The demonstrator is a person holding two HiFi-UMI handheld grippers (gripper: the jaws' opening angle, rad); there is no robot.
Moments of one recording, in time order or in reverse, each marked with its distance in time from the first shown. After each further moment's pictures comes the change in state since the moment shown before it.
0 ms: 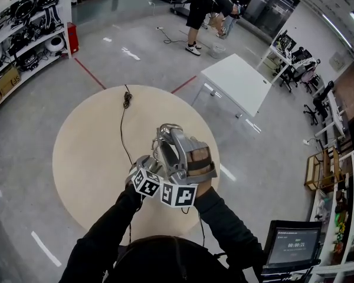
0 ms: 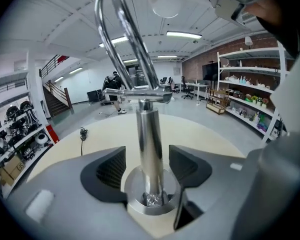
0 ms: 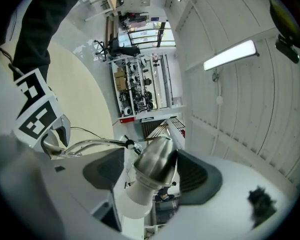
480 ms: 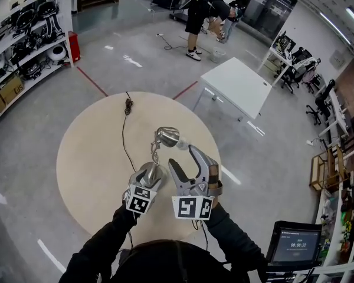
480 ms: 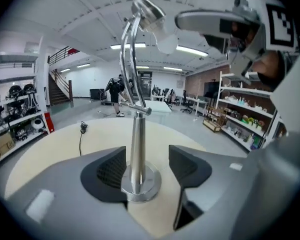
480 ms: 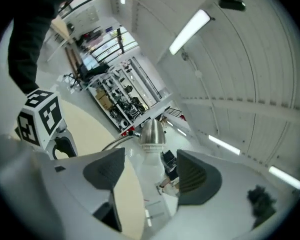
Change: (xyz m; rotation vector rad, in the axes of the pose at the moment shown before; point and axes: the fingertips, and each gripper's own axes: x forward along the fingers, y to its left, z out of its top) left arm -0.068 -0.018 -0.008 -0.172 -0.106 -0.063; right arm -0.058 -0.004 -0.026 0.476 -0.013 0.063
